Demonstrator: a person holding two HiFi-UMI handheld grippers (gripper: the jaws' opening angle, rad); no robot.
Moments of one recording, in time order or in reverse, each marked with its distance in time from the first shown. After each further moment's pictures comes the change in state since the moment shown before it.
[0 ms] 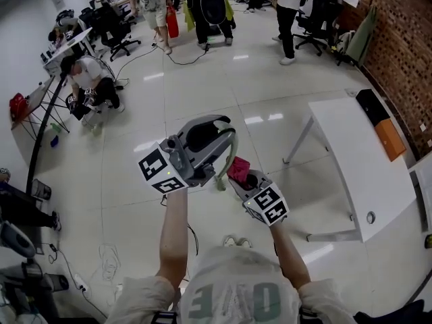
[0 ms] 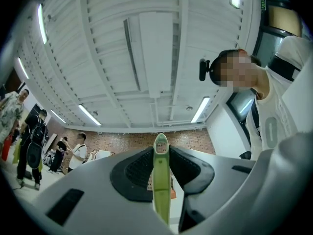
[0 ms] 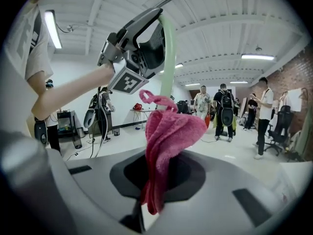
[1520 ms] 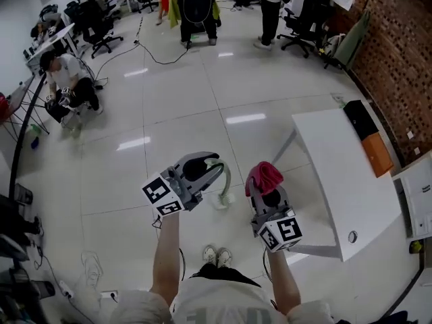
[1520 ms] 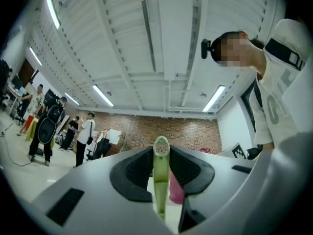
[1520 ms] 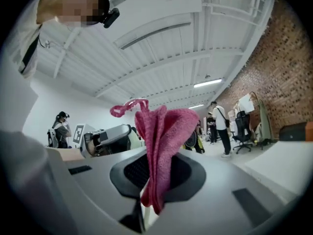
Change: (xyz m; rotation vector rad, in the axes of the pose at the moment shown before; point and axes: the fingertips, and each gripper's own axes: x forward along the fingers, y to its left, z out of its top) left arm 0.004 0.066 -0.151 -0.136 0.178 0.108; right arm -0.101 -0.140 0.042 0.220 -0.409 -0.406
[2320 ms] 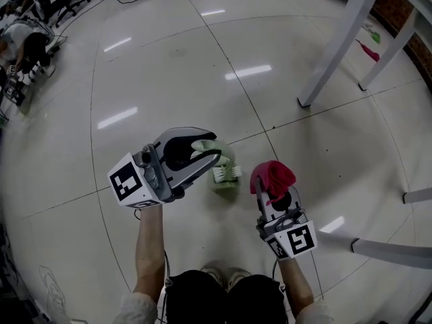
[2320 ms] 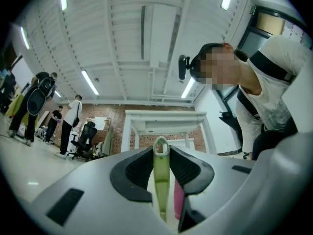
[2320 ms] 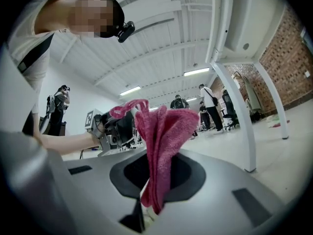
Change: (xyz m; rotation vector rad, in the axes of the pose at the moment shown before) left arm -0.120 0.119 -0.645 0.099 -0.034 -0.238; right arm -0.004 -0.161 -0.718 0.015 -0.024 -0.039
